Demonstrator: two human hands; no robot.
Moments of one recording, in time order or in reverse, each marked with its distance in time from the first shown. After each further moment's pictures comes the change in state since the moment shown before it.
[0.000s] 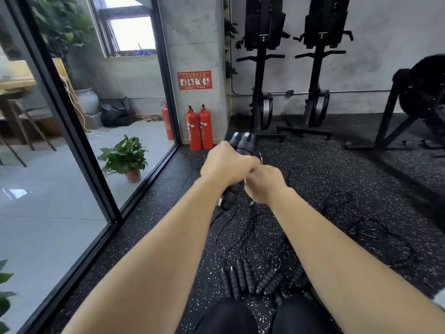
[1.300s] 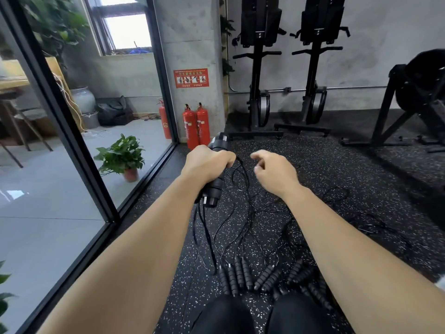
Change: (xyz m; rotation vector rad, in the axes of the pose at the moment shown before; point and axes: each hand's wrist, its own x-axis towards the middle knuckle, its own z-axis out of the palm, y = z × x) left_hand 0.007 -0.023 -0.013 -0.182 -0.067 -0.133; right_hand 0.001 0.039 0.001 0.360 0.189 0.126
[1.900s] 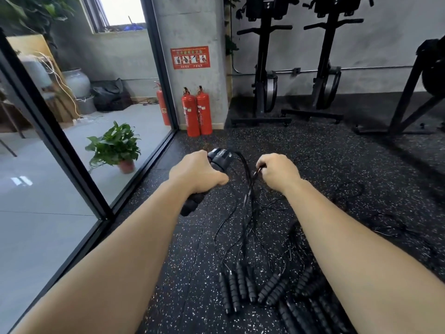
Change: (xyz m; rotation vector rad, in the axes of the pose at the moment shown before) left_hand 0.099 -0.038 0.023 0.484 -0.140 0.032; right_hand 0.102 0.061 0.068 -0.131 -0.187 0.084
